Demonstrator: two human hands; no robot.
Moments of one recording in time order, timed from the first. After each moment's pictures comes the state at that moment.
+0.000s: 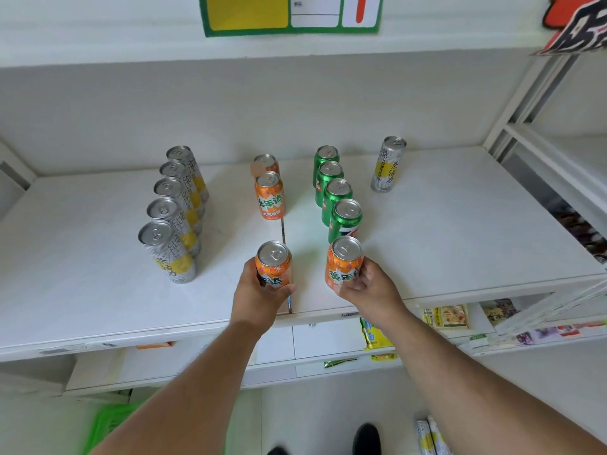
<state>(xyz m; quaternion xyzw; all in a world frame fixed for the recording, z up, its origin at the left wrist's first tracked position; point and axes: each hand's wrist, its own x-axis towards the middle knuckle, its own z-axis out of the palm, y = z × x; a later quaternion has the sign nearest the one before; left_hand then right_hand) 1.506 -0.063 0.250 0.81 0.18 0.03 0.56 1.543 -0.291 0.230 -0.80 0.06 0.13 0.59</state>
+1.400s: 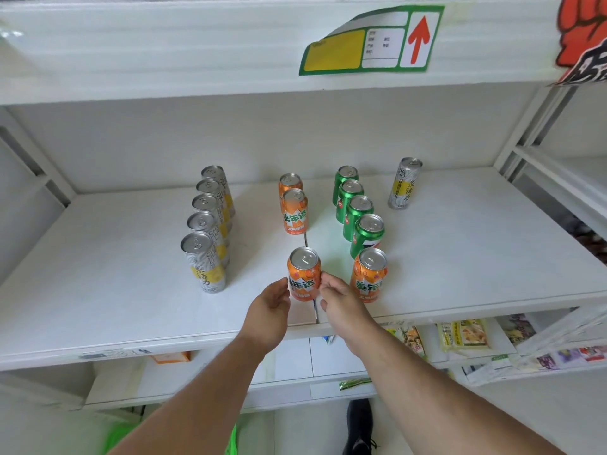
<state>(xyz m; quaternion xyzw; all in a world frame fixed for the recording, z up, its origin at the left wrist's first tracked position) 1.486 -0.023 0.248 0.79 0.16 -0.05 0.59 1.523 -0.180 0.242 -0.74 0.07 0.16 0.65</state>
